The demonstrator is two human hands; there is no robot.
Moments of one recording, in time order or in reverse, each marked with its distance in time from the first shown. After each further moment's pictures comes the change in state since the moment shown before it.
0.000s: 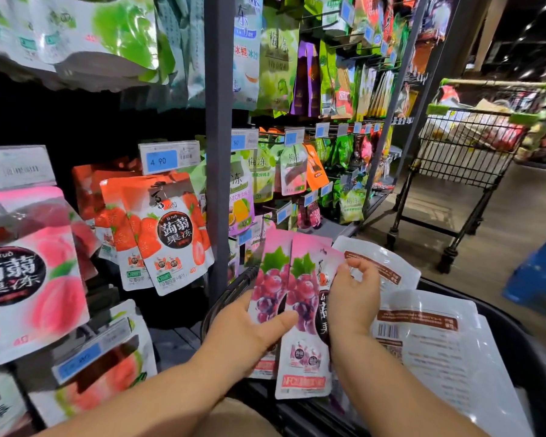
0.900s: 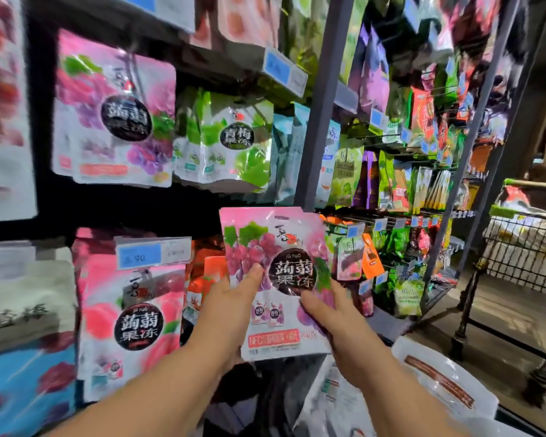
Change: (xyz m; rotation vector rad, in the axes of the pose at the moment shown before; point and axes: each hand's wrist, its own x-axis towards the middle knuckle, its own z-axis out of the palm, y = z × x) left_hand 0.009 0.080 -0.123 -0.381 0.463 0.026; right_hand -0.052 -0.119 0.045 0.227 -1.120 -0.040
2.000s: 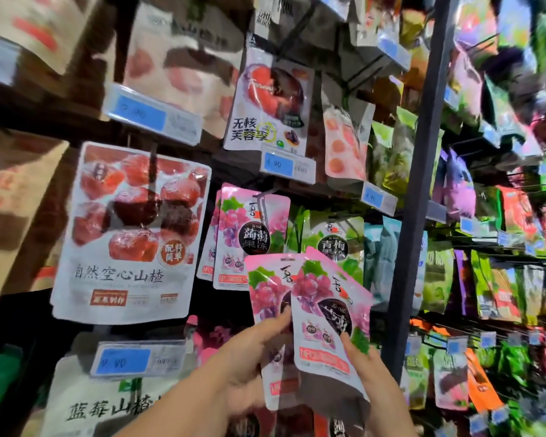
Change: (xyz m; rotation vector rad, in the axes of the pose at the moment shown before) left_hand -0.005 0.112 -0.111 -0.353 -0.303 -0.212; right_hand 0.031 -0.082 0.121 0.217 0.013 -0.057
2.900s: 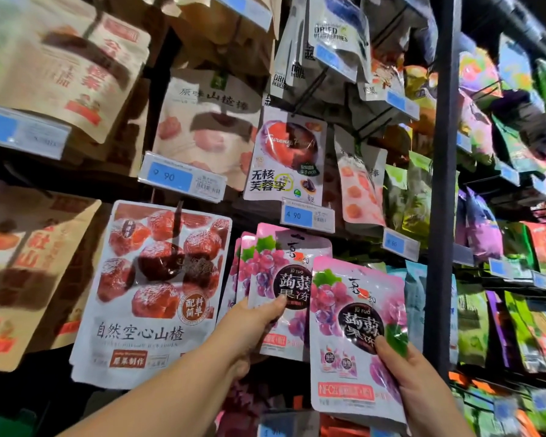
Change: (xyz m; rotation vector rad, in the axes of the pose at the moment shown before) left_hand 0.010 0.095 -0.003 0.272 0.351 0.395; right_hand 0.038 -0.040 0.016 0.030 -0.059 -0.170
